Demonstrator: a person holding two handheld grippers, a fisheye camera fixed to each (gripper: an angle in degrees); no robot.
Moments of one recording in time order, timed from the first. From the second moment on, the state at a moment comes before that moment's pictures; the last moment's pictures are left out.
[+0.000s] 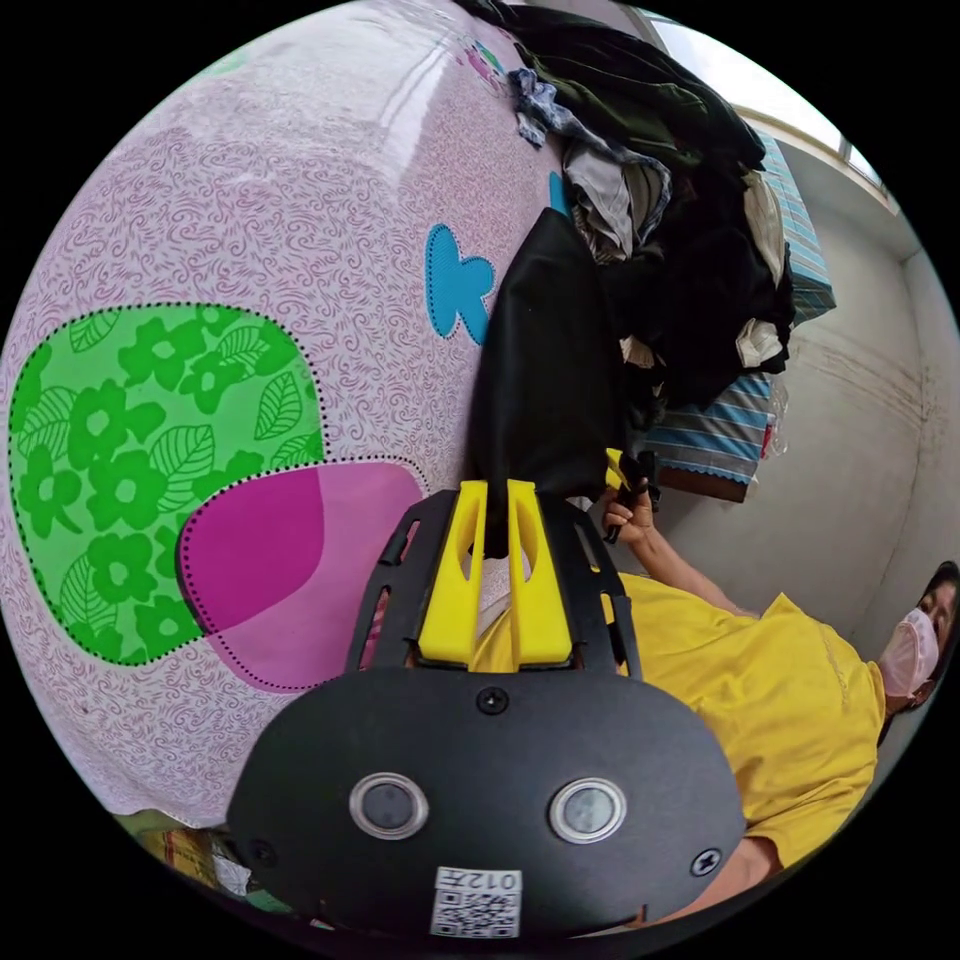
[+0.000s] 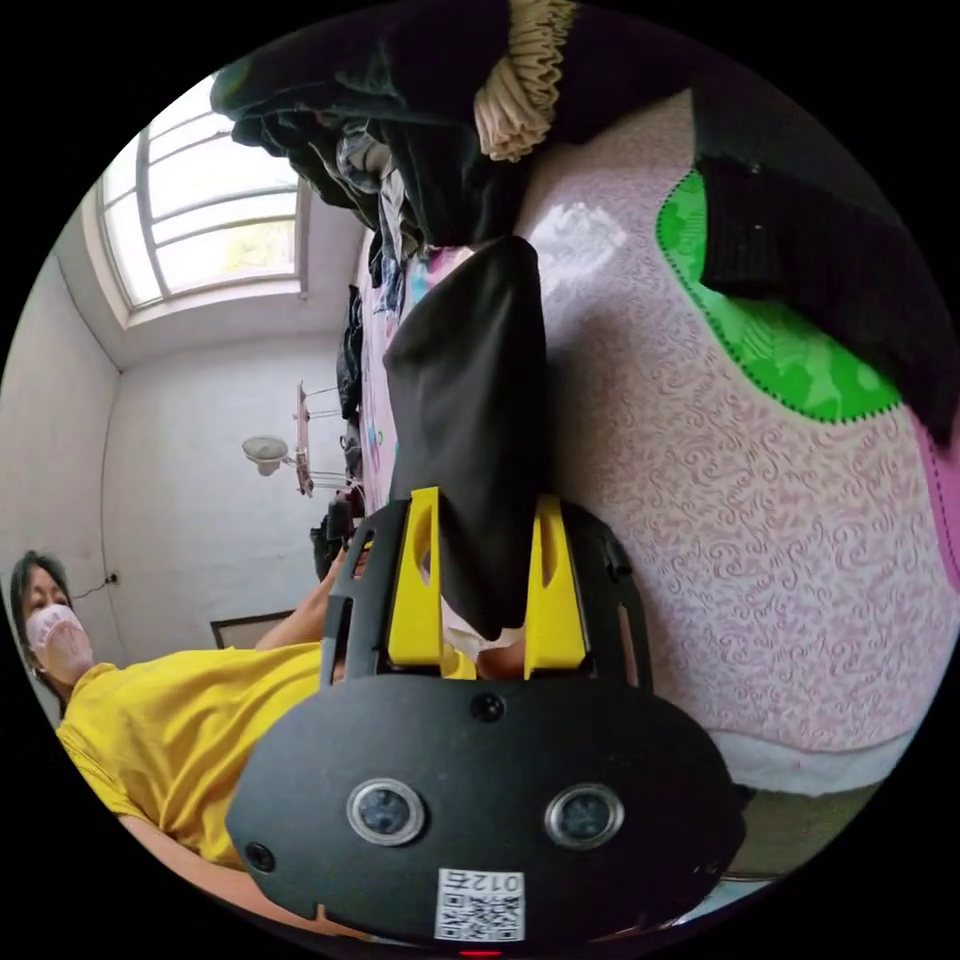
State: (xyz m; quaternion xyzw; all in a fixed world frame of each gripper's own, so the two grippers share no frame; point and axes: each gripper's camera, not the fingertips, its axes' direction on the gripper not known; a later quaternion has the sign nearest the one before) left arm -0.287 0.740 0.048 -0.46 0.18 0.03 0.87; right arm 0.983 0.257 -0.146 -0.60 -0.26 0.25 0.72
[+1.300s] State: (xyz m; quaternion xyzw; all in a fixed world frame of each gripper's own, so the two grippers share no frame) left arm -0.968 0.842 -0.490 -0.17 0.26 -0.14 0.94; right arm 0.402 0.298 -0.112 -0.68 -0.51 0.18 0.50
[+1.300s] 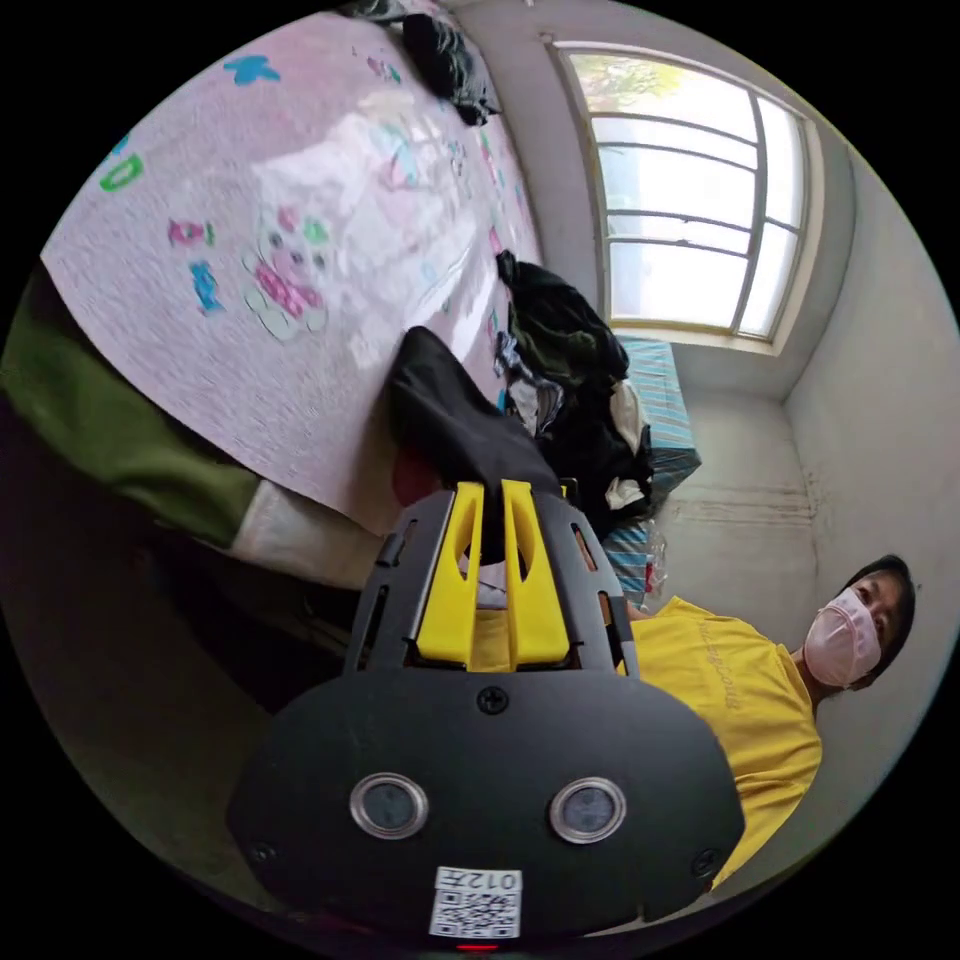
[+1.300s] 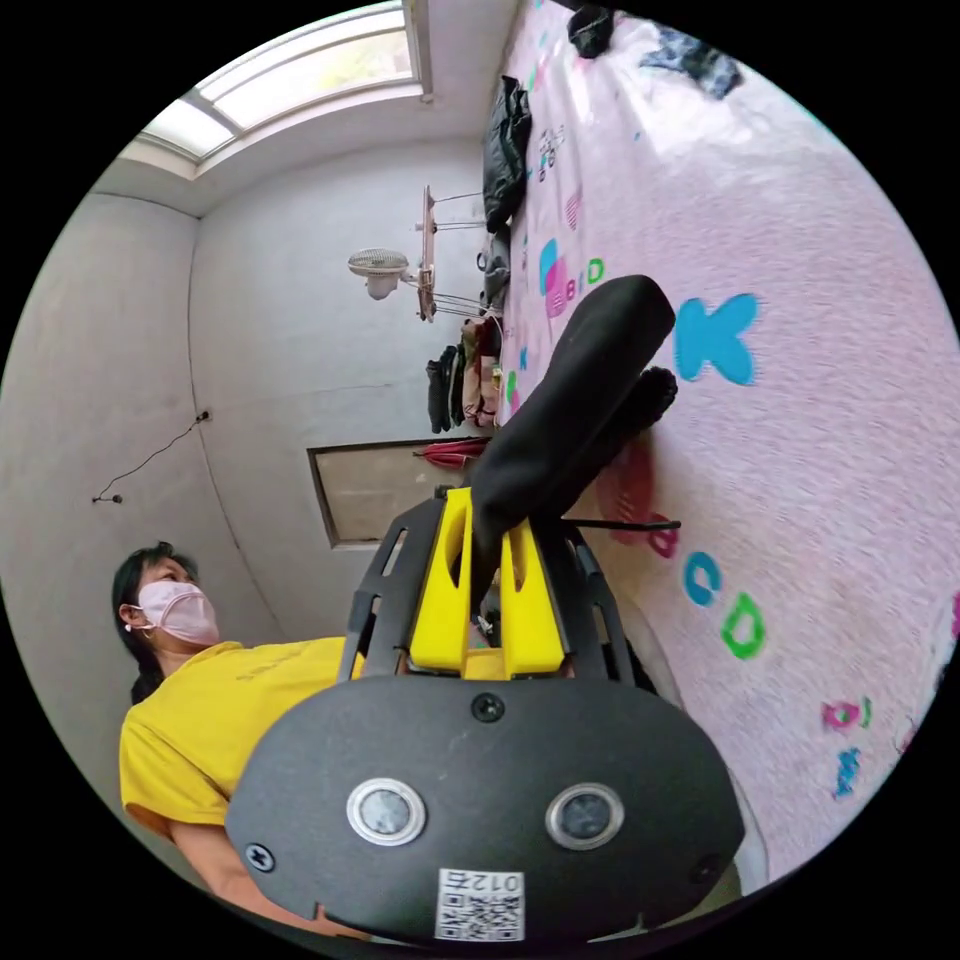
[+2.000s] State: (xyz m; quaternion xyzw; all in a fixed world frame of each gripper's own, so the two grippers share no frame) left arm -1.547 0.772 -1.111 0.16 0.12 -0.17 0.96; right arm -0.434 0.462 -0.234 -0.69 -0.68 0.04 0.25
